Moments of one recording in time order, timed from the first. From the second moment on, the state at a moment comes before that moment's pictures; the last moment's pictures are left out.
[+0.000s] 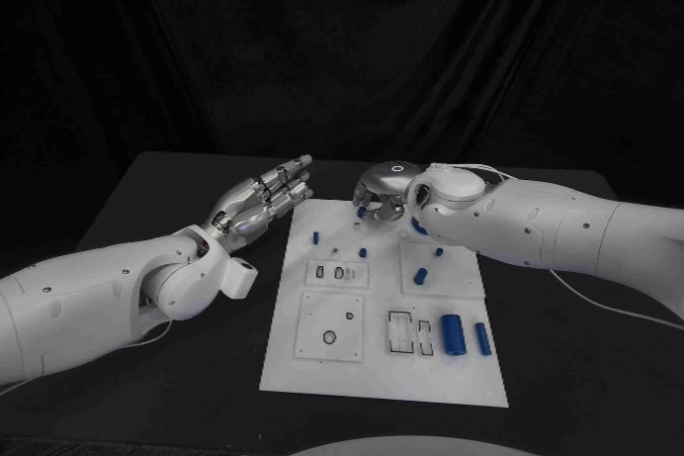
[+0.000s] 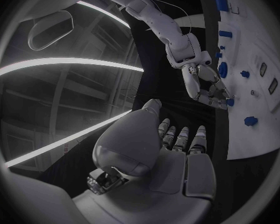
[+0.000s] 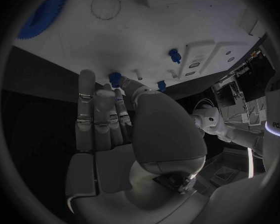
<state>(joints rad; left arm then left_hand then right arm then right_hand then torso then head) 1.25 -0.84 -0.22 1.48 -0.18 0.01 0.63 1.51 0.26 -0.08 0.20 0.55 0.19 0.07 0.05 0.03 0.00 0.03 0.00 0.00 0.00 0.12 0.00 0.00 0.16 0.01 0.25 0.00 0.00 1.33 -0.45 -0.23 1.05 -1.58 -0.26 0.01 1.38 -0.11 0.35 0.06 0.18 0.81 0.10 0.07 0.17 0.99 0.09 0.06 0.06 1.39 -0.02 0.93 0.87 0.17 1.13 0.09 0.76 0.72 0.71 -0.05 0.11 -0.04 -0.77</state>
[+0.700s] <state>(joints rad) 1.25 -0.86 -0.22 1.48 -0.18 0.01 0.62 1.51 0.26 -0.08 0.20 0.55 0.19 0.07 0.05 0.03 0.00 0.03 0.00 0.00 0.00 0.12 0.00 0.00 0.16 0.01 0.25 0.00 0.00 1.40 -0.64 -0.23 1.23 -1.58 -0.38 -0.01 1.40 -0.07 0.21 0.05 0.19 0.78 0.12 0.10 0.10 0.90 0.08 0.09 0.11 1.33 -0.02 0.87 0.81 0.17 1.12 0.09 0.67 0.72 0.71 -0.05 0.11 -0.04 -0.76</state>
